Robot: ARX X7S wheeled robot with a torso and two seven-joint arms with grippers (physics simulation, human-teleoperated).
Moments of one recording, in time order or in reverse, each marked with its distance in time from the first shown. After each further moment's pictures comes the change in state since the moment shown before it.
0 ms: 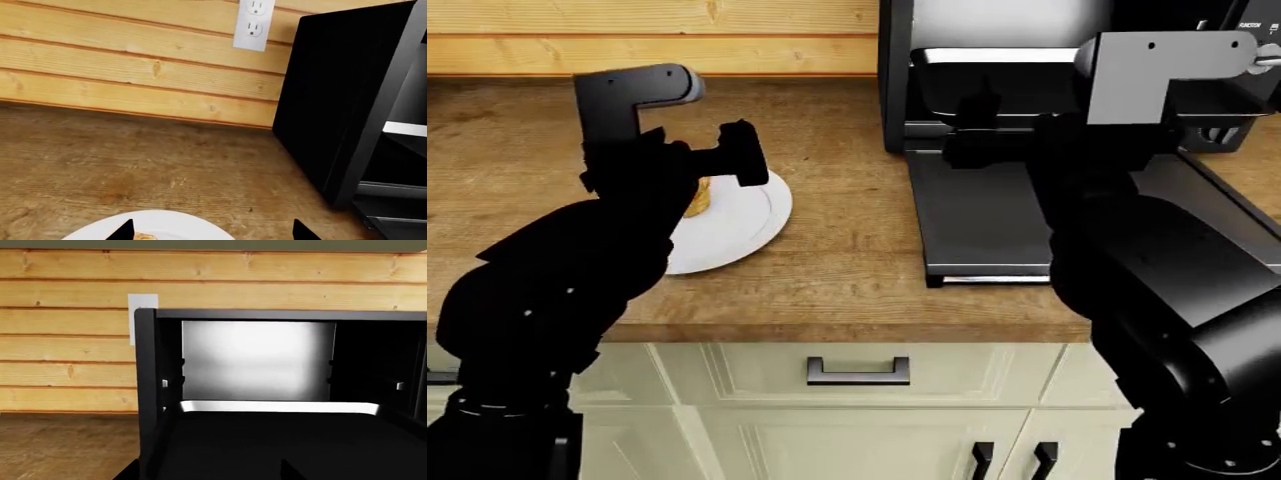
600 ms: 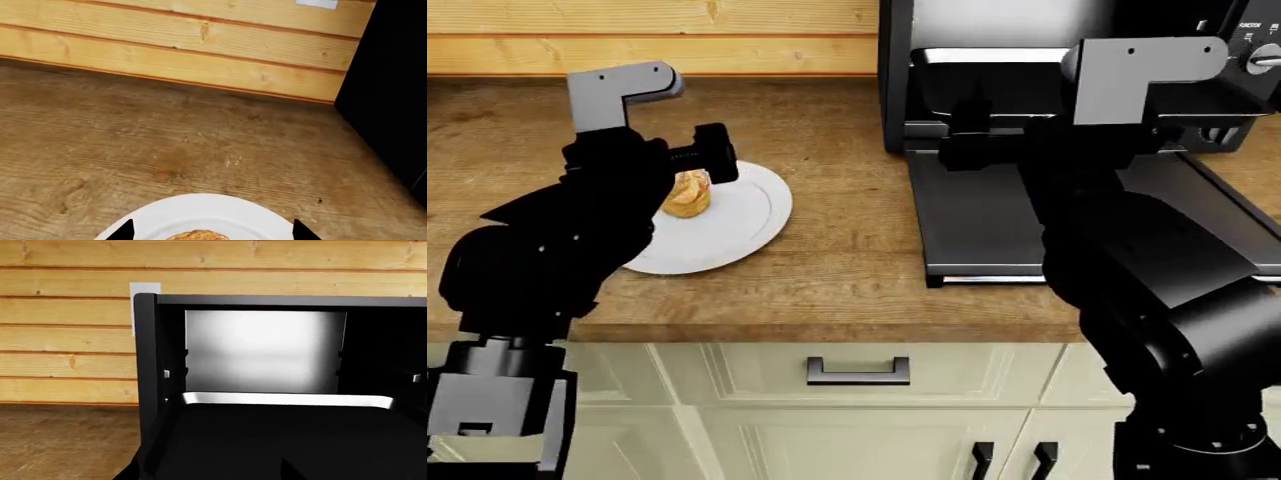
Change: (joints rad) left arm -0.148 0.001 0.031 -0.351 0.077 0.017 0.037; right arm 0.011 0.004 -0.032 0.104 -0.014 -0.071 -0.042
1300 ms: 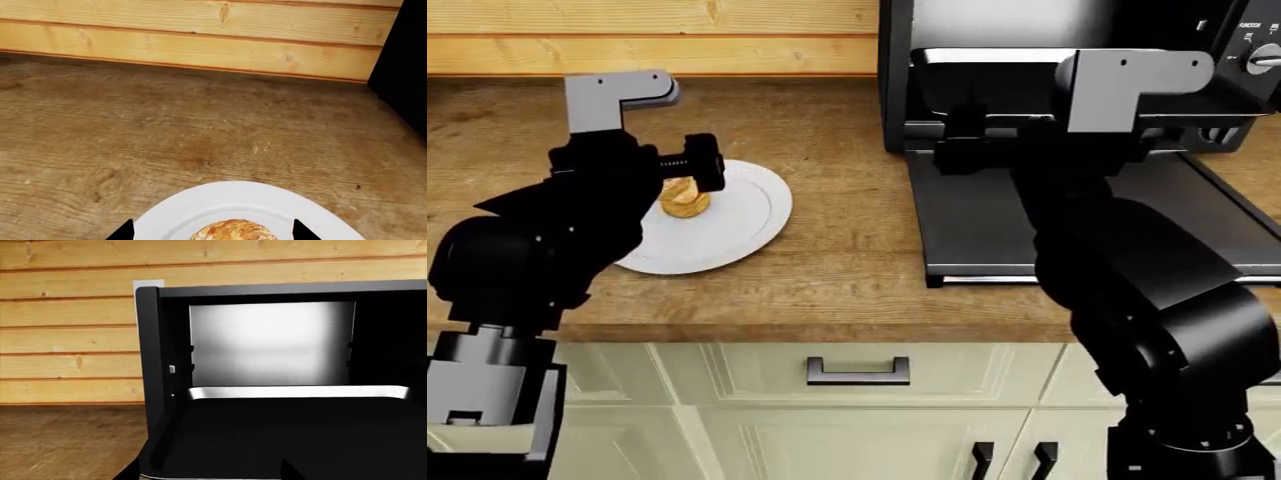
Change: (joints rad) left arm -0.037 -0.023 0.040 -0.055 0.030 -0.046 -0.013; right arm -0.020 -0.011 0.000 0.044 0.013 -0.061 -0.014
